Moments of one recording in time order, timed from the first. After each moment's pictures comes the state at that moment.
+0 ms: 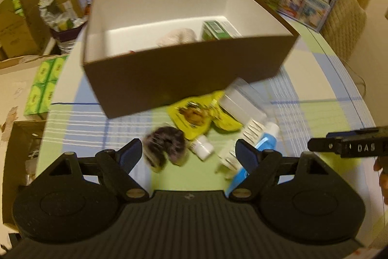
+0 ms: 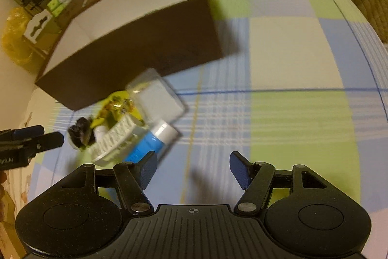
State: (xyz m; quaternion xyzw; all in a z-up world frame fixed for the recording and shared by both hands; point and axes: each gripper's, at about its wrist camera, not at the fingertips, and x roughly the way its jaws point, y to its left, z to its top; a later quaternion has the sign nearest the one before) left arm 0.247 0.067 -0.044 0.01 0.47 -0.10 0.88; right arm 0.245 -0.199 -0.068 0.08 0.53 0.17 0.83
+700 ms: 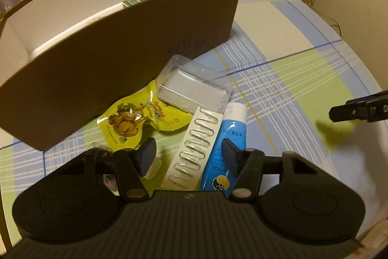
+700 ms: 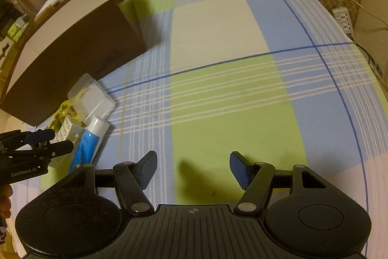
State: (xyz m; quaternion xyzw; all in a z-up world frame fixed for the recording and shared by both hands) left arm 0.276 -0.005 -0.096 0.12 0.49 -0.21 0.84; right arm 0.230 -0.267 -0.079 0.12 0.54 0.07 0.83
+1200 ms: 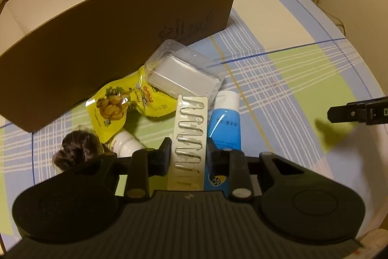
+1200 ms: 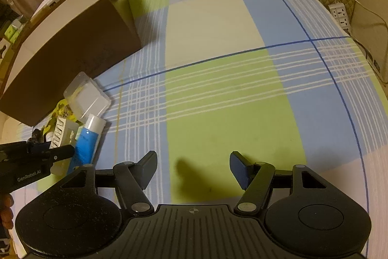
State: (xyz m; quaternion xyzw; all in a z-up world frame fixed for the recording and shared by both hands) left arm 0.271 -0.012 -0.101 0.09 0.51 -0.19 0.83; right arm 0.229 -0.265 -0.081 0.12 0.54 0.06 0.83
